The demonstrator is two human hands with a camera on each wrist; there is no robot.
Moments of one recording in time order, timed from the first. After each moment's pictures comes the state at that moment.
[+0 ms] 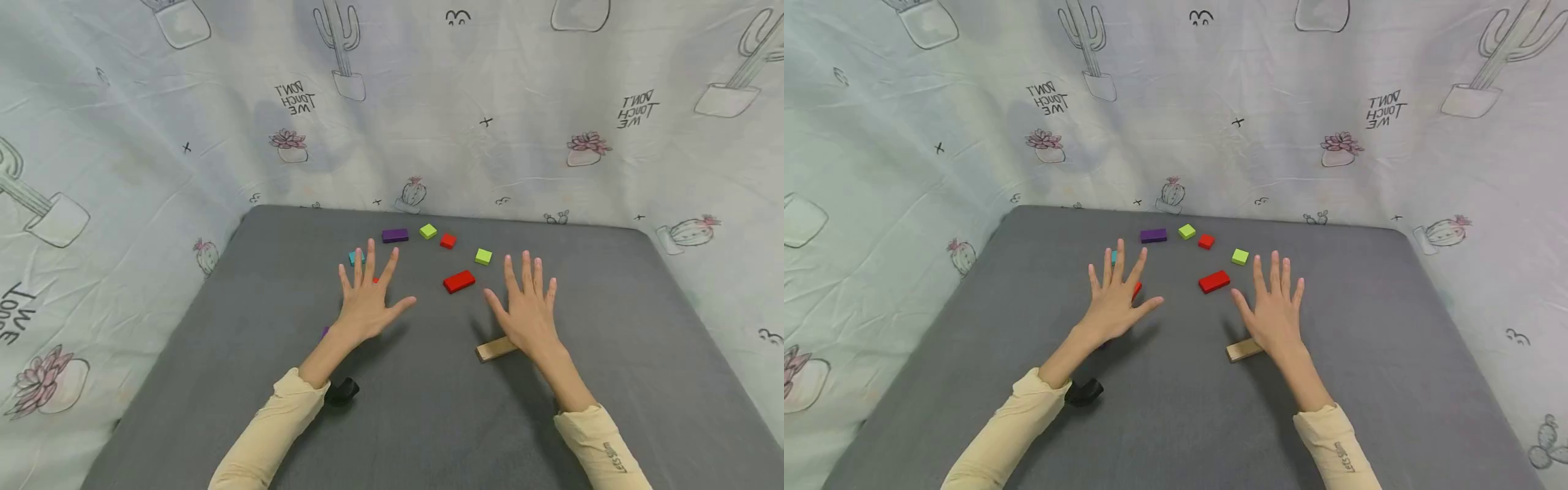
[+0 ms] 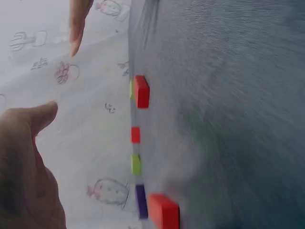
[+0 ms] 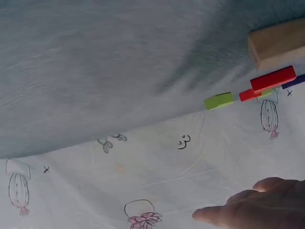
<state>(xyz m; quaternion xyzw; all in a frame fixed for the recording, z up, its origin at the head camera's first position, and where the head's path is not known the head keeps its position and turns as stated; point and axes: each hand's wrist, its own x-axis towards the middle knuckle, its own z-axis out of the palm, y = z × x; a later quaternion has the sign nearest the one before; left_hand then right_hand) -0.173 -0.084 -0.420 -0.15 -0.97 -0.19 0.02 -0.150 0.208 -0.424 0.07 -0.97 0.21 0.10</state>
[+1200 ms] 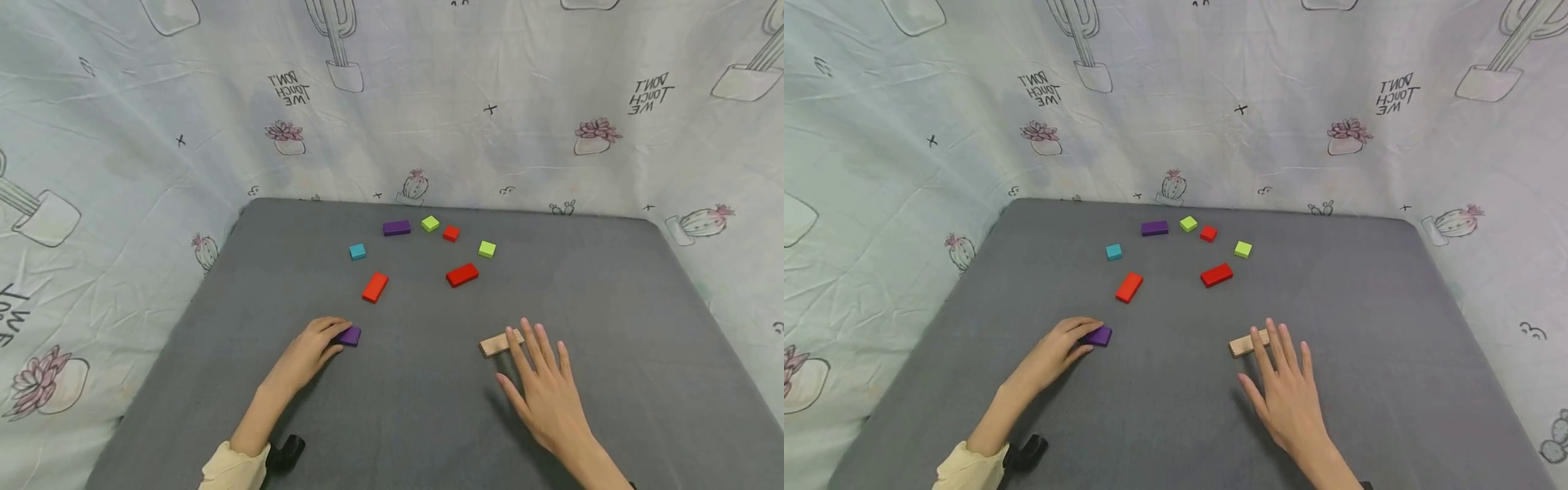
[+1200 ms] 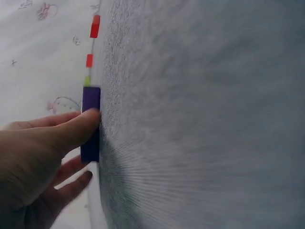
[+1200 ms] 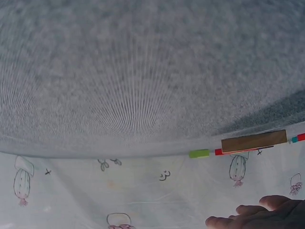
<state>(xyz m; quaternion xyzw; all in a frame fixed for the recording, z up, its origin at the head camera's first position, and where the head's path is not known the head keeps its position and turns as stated) -0.111 -0.186 -0.461 -0.28 -0.94 -0.20 0.07 -0.039 0.212 -0.457 0.16 -0.97 0.11 0.16</state>
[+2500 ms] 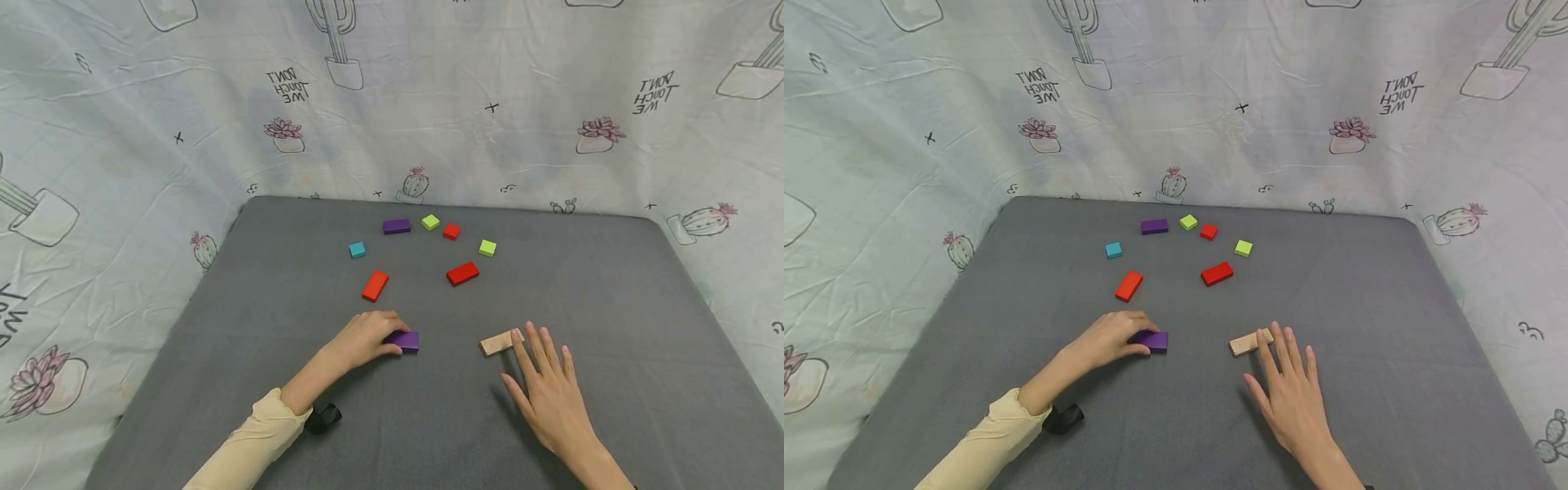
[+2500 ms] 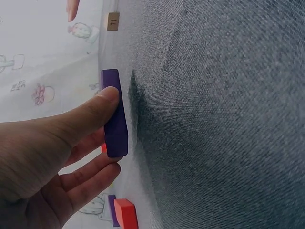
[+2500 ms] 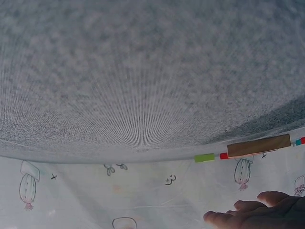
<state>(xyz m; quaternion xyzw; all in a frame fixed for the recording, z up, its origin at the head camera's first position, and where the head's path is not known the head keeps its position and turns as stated) -0.147 -0.096 -0.428 -0.39 -0.90 -0.17 -0.06 -0.040 0.223 -0.456 0.15 -0.97 0.11 0.12</state>
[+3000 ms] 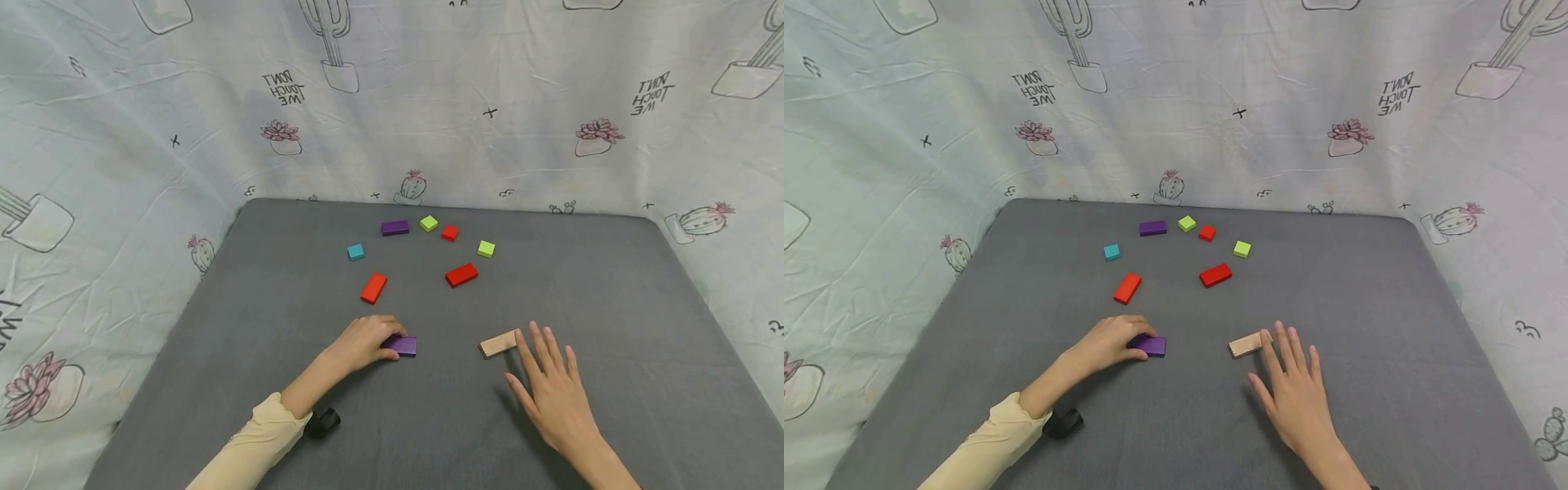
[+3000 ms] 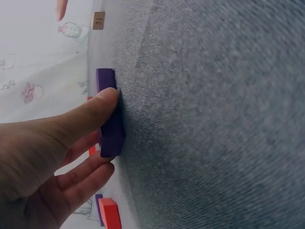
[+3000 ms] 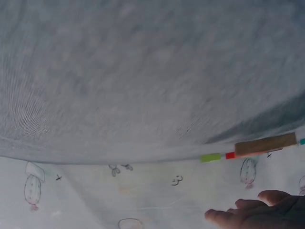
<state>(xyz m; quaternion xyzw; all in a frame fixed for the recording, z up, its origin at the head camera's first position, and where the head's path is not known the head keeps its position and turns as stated) -0.147 -0.096 -0.439 -0.37 -0.91 -0.18 -0.07 -0.044 0.233 -0.450 0.14 -0.98 0.12 0.11</state>
